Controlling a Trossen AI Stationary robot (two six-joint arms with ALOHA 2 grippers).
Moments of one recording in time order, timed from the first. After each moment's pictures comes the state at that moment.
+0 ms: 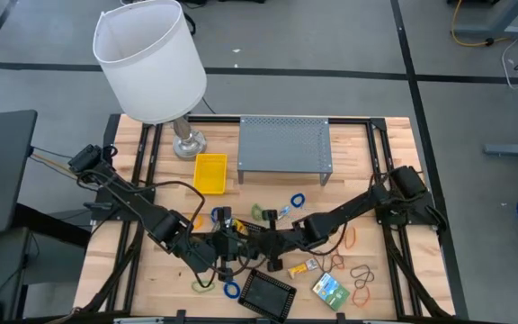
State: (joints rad) left arm -0.64 1.58 1.25 -0.25 -0.72 -0.21; right arm 0.39 1.94 1.25 -0.11 0.33 0.04
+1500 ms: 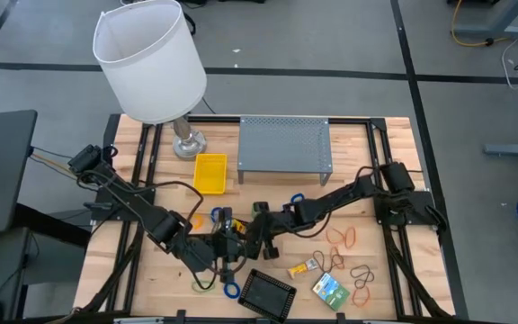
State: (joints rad) left arm -0.65 1.58 1.25 -0.15 -0.74 -0.16; right arm 0.24 2.01 1.25 -0.06 0.05 -0.04
